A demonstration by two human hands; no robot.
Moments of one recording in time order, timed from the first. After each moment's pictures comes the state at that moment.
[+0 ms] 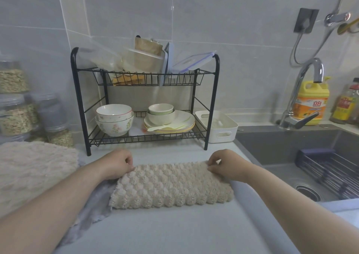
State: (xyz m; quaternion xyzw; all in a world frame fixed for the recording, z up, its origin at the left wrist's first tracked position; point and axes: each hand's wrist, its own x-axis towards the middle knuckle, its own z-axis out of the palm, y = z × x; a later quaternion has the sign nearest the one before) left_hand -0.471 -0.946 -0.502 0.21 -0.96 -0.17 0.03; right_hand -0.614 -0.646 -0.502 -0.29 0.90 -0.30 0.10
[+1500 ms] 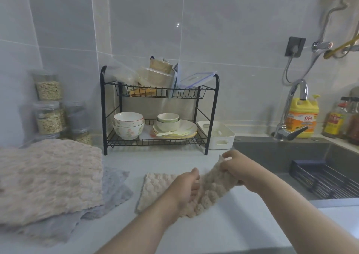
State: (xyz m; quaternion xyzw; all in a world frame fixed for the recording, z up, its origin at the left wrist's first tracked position) left_hand -0.412 -0.752 -0.490 0.15 -0.68 -0.72 0.01; right_hand -0.514 -0.619 -0.438 -0.11 0.87 -0.46 0.16
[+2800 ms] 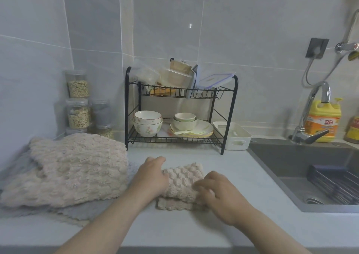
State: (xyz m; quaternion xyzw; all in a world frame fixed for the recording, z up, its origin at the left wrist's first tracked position) left_hand -0.364 -0.854 -0.490 0.22 -0.92 -0.29 0.16; right_hand -0.454 -0.662 -0.508 -0.47 0.85 -0.24 -0.03
